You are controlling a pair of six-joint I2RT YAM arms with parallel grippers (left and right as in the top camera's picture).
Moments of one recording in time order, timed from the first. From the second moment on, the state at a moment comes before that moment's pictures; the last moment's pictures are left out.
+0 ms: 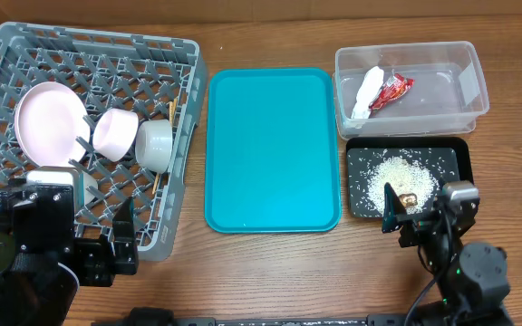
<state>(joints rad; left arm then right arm) -0.09 0.91 1.86 -1.53 -0.07 0.01 0.24 0.22 0.38 -0.37 0.06 0.12</state>
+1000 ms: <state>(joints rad) -0.09 0.91 1.86 -1.53 -0.07 0.01 0.24 0.01 0.02 -0.03 0.05 0.15</state>
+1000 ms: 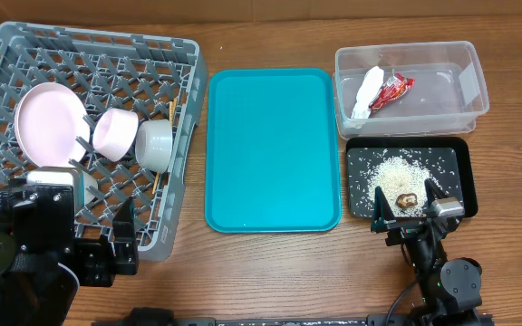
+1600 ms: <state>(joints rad) -0.09 0.91 1.86 -1.55 -0.07 0.01 0.24 0.01 0.02 -0.03 0.05 0.15</state>
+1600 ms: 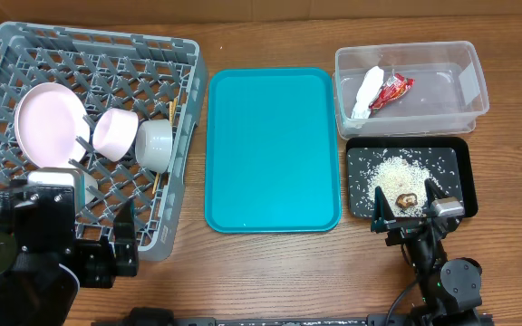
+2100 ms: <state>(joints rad) 0.09 0.67 1.39 -1.01 -0.06 0.03 0.24 0.01 0.02 -0.02 0.05 0.15</state>
